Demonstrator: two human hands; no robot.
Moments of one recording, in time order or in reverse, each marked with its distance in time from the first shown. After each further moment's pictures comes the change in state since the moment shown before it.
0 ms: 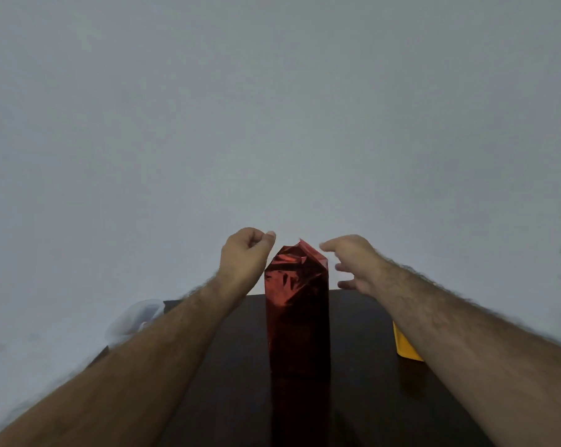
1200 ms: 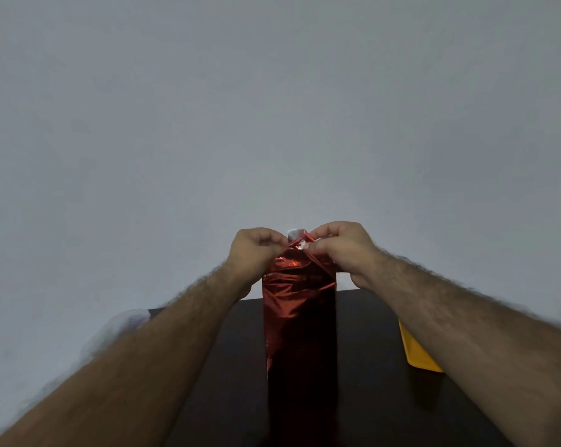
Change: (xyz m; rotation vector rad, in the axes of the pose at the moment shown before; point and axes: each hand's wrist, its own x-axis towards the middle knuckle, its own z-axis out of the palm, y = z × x) left_hand 0.053 -0.030 0.032 -0.204 -0.248 -0.030; right_hand 0.042 0.002 0.012 -0.002 -0.050 -0.219
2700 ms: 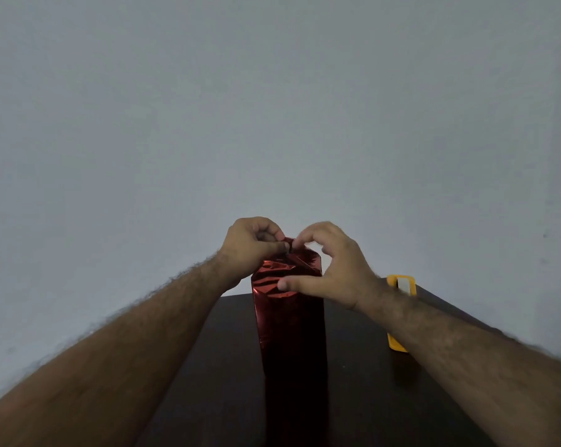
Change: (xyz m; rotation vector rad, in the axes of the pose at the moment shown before) left_hand -0.022 0.030 0.000 0.226 -0.100 0.118; right_hand -0.071 0.014 -0.015 -0.427 -0.071 -0.659
